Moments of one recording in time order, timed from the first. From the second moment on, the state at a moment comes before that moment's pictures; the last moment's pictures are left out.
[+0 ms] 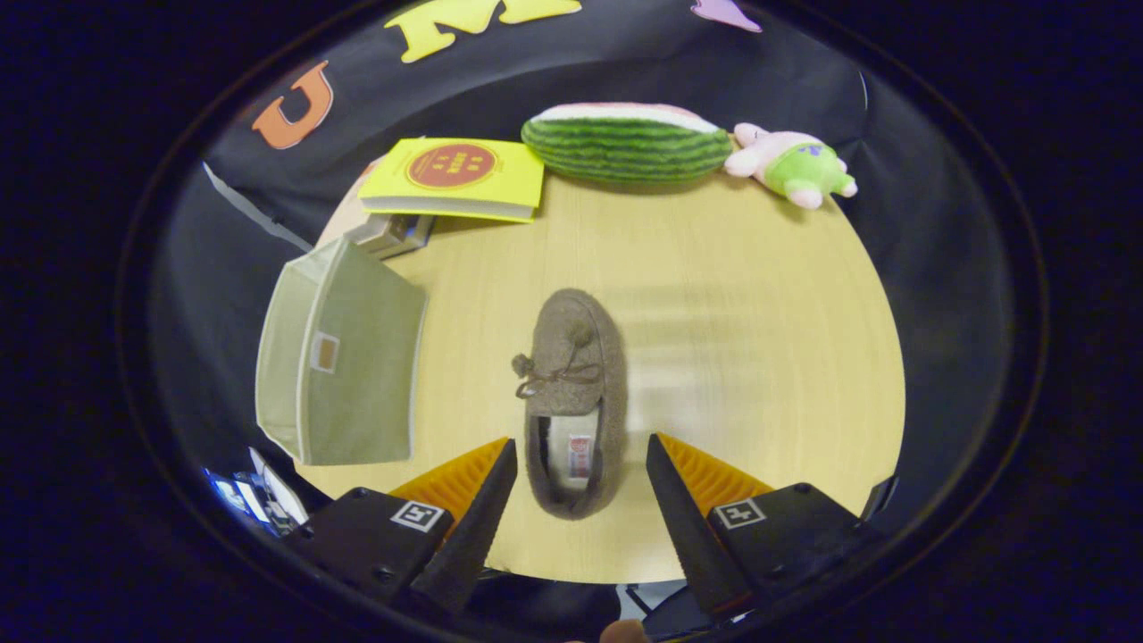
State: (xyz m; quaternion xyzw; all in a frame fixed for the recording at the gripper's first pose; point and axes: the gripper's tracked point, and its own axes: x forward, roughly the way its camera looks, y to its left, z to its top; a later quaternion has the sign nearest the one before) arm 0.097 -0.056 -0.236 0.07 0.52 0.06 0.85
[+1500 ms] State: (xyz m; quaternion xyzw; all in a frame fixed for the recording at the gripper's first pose) arm 0.085 -0.018 -0.250 0.18 0.58 0.11 0.79
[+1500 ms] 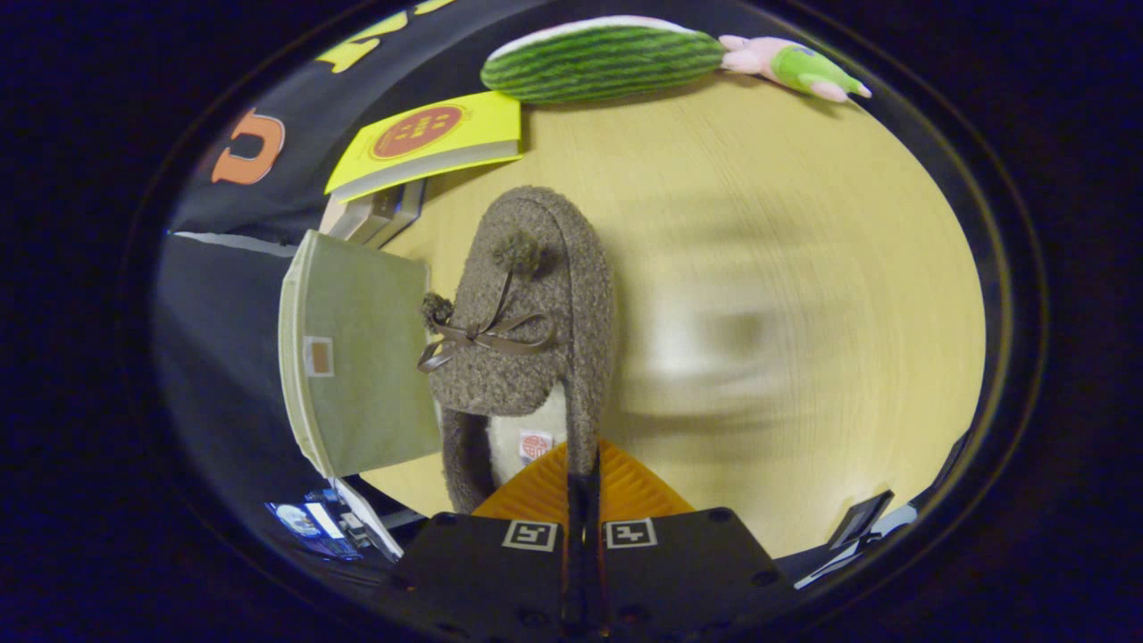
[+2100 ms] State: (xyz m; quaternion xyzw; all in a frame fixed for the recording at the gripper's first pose) arm 0.075 0.146 -0.071 0.17 0.50 0.16 0.83
